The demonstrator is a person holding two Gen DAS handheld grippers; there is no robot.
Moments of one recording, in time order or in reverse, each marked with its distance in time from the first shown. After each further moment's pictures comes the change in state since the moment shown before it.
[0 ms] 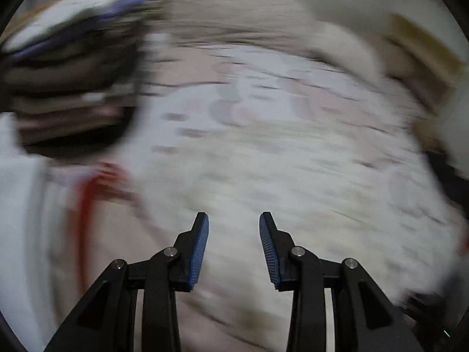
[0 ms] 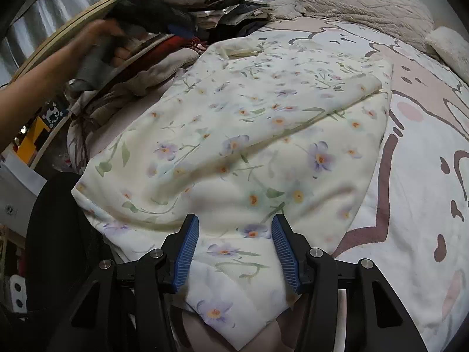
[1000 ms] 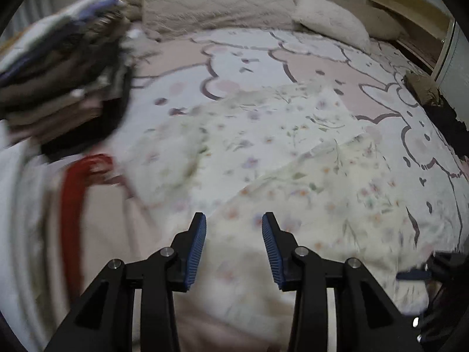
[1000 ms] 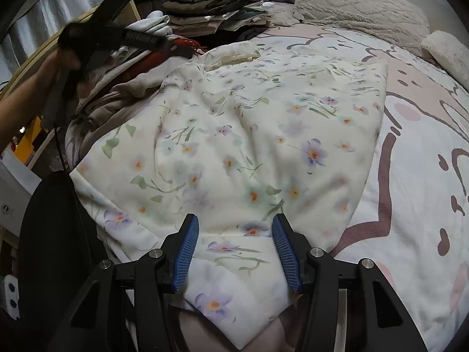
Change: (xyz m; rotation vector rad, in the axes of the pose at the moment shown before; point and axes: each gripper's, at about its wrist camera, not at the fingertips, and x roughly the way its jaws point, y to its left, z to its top) left arm 0.038 -0.002 -0.009 0.124 0.063 0.161; right arm -0.003 -0.002 -0.010 -0.011 -0.044 -0.016
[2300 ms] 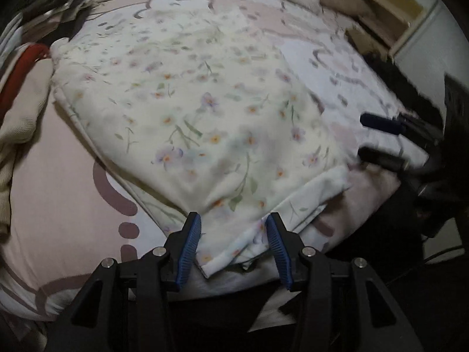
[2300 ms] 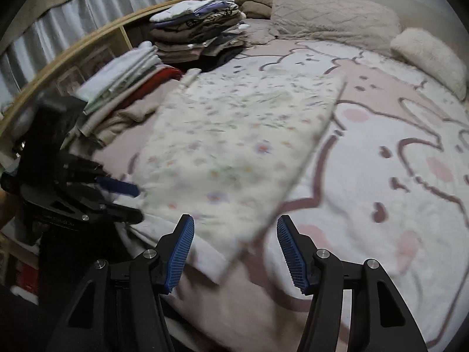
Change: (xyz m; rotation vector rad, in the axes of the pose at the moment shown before) left arm -0.064 -0.103 -0.159 -0.068 0.141 -0.264; right arm -0.081 -0.017 -0.015 -0.020 -0.056 -0.097
